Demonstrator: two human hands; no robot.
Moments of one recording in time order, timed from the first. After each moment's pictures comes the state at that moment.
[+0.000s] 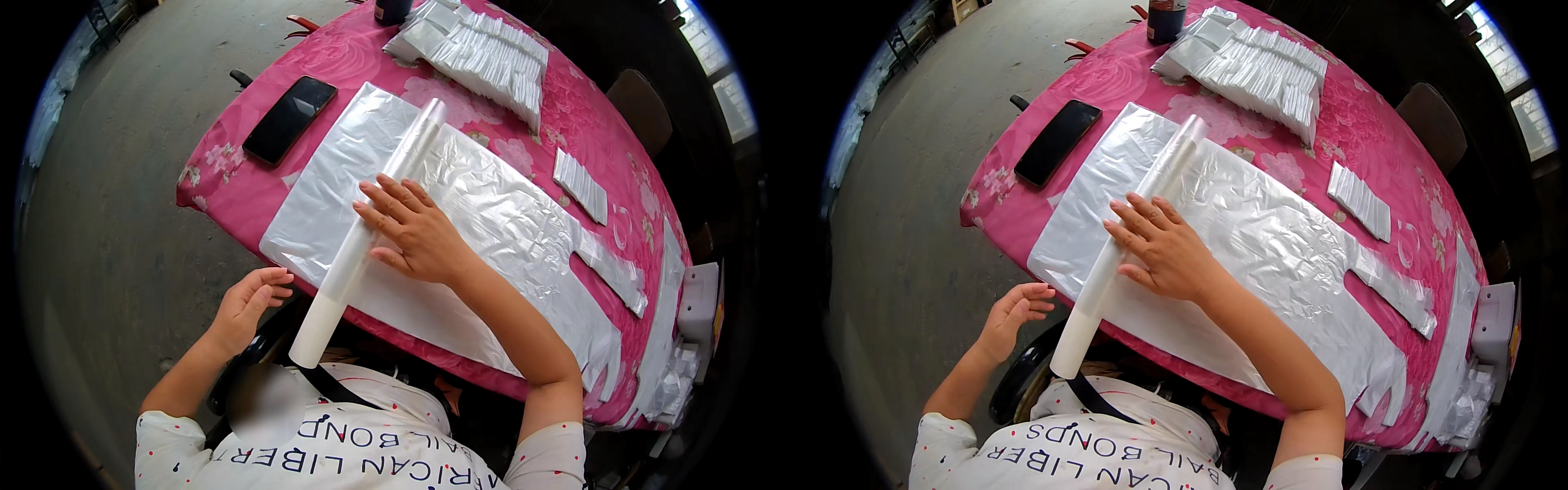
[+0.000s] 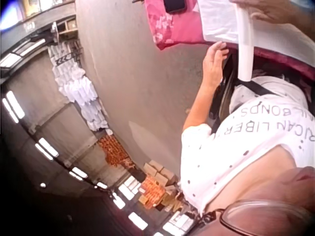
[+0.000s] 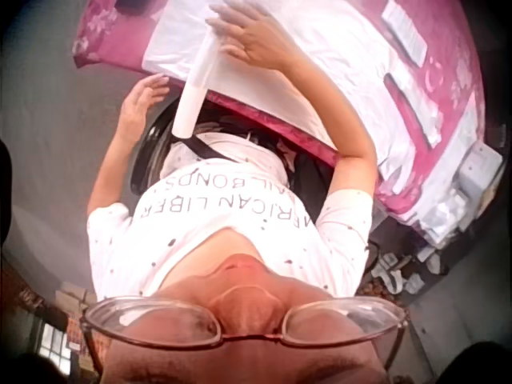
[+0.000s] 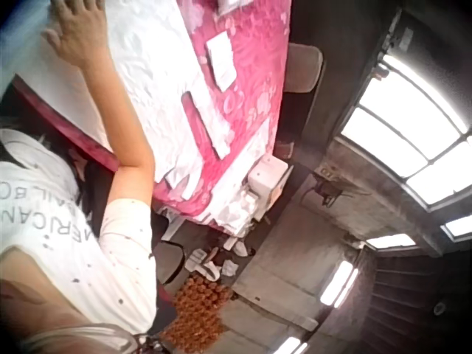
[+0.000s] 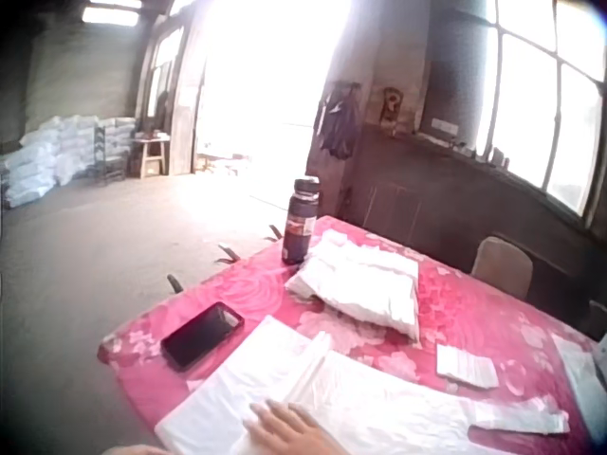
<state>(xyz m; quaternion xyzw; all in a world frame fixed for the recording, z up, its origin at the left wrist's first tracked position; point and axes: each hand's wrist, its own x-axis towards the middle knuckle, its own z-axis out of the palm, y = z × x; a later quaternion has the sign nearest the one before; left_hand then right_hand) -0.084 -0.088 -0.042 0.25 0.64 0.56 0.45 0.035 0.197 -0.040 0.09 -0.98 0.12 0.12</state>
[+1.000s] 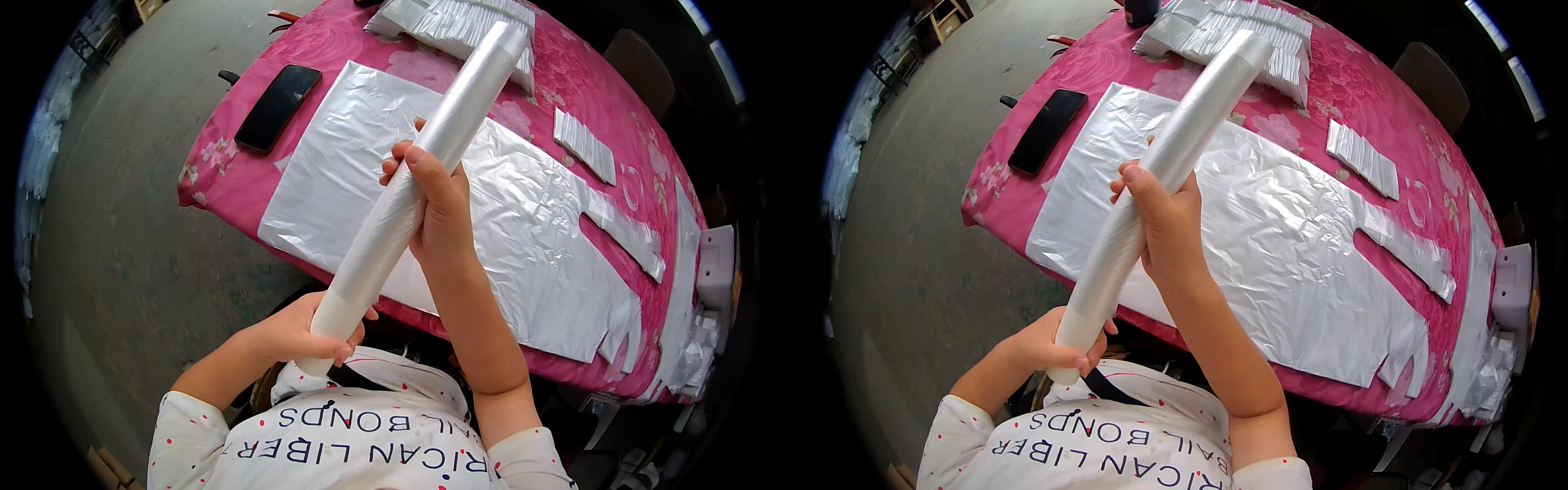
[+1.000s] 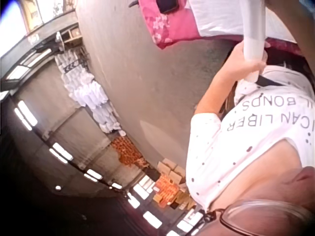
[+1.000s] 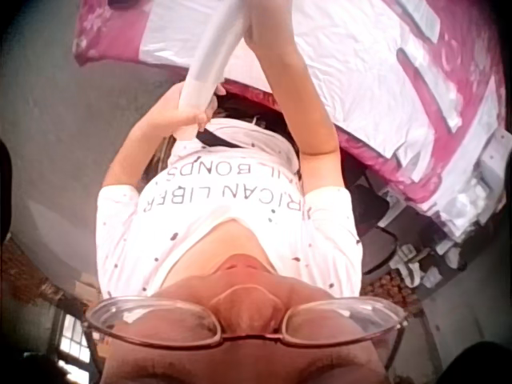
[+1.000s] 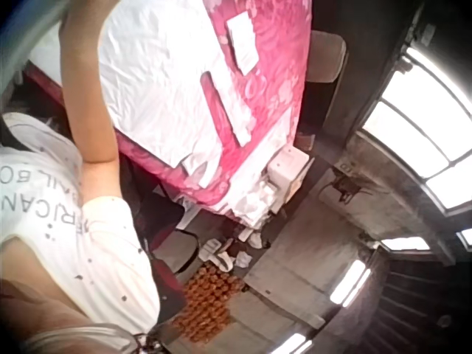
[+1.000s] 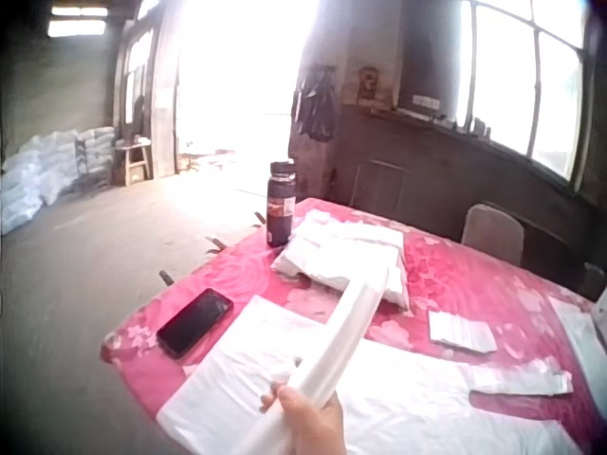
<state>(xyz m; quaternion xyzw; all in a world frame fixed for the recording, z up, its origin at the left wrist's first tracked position) -0.035 -0.036 -0.008 0.22 0.42 0.49 0.73 0.032 0.150 0.011 -0.20 -0.39 0.83 0.35</state>
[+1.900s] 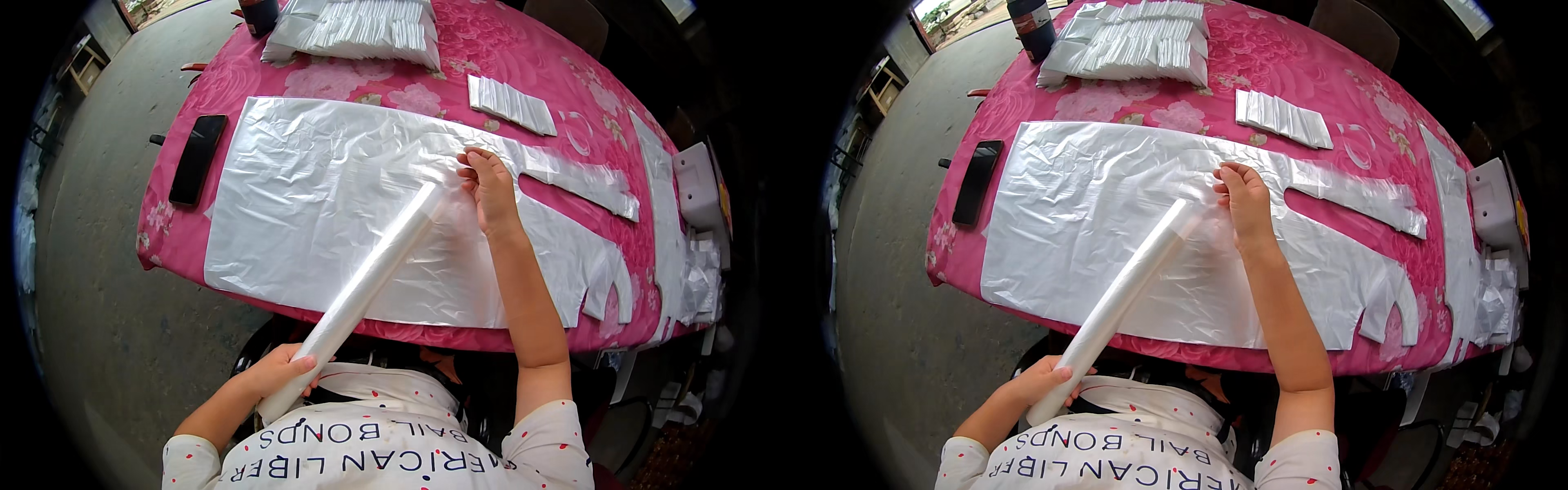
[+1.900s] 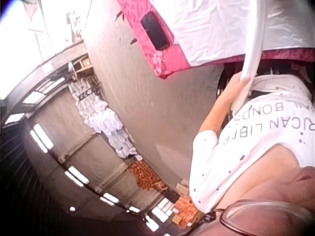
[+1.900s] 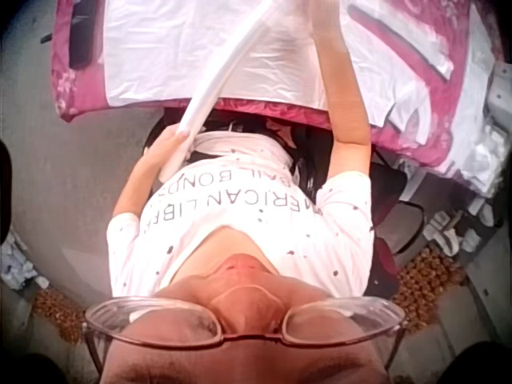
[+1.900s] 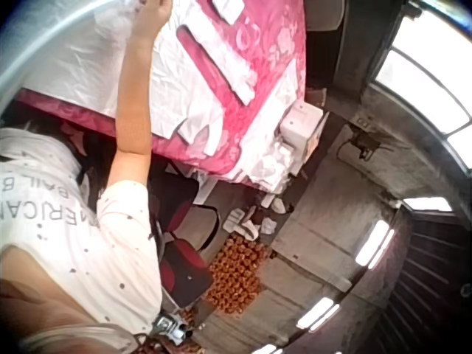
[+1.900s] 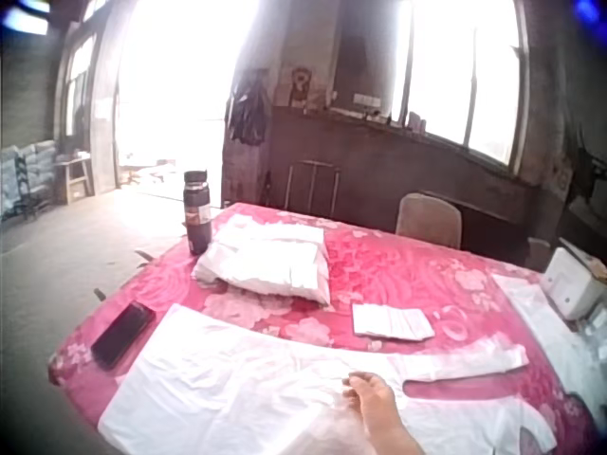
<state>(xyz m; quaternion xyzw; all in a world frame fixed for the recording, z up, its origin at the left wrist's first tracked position) -0.013 -0.053 -0.053 0.18 0.54 0.29 0.77 0.176 0.284 -0.051 -0.43 -0.46 0.66 0.41</state>
